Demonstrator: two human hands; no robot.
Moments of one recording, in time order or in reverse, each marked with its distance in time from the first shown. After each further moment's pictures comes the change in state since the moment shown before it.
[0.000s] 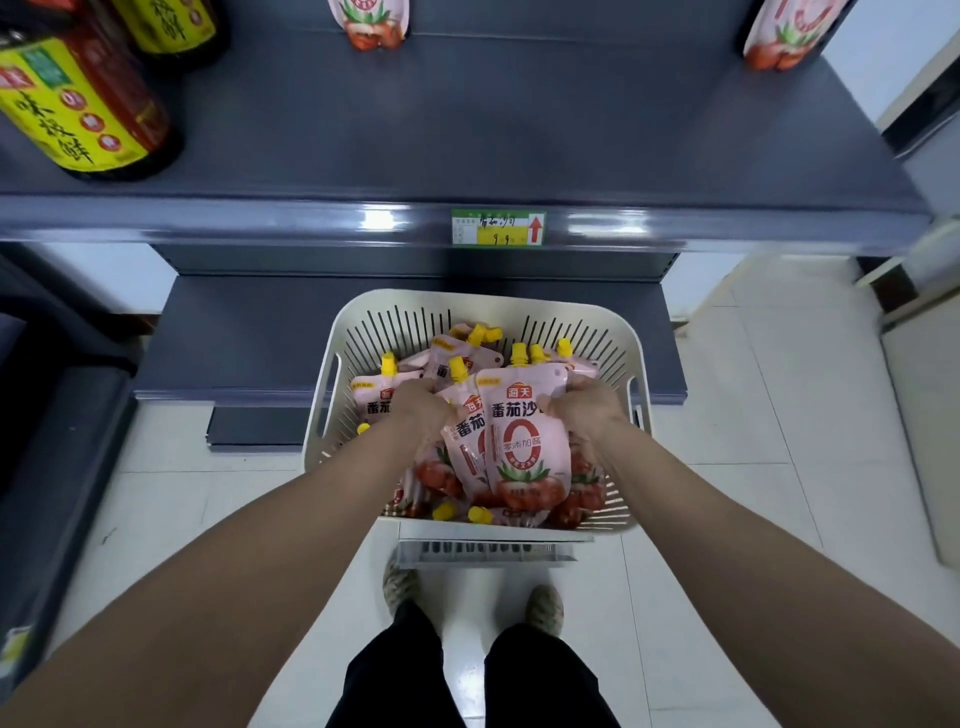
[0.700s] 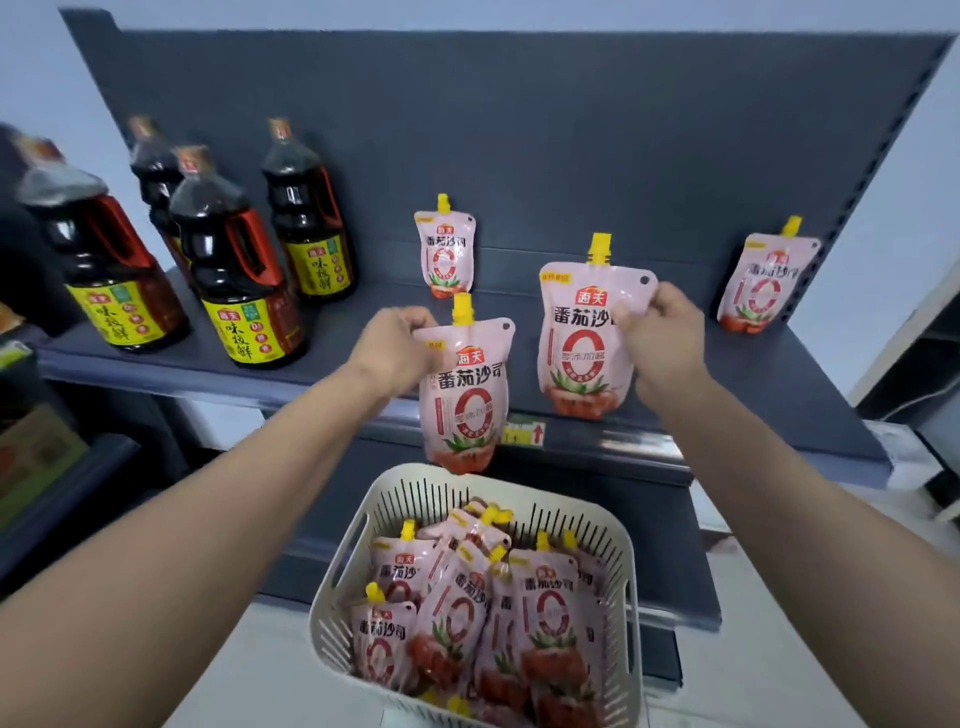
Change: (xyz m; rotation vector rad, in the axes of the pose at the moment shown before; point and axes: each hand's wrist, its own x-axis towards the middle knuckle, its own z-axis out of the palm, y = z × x) left_hand -0.109 0.174 -0.134 -0.117 0.356 0.655; right_hand -0.065 -0.227 -0.106 0.388 0.078 -0.812
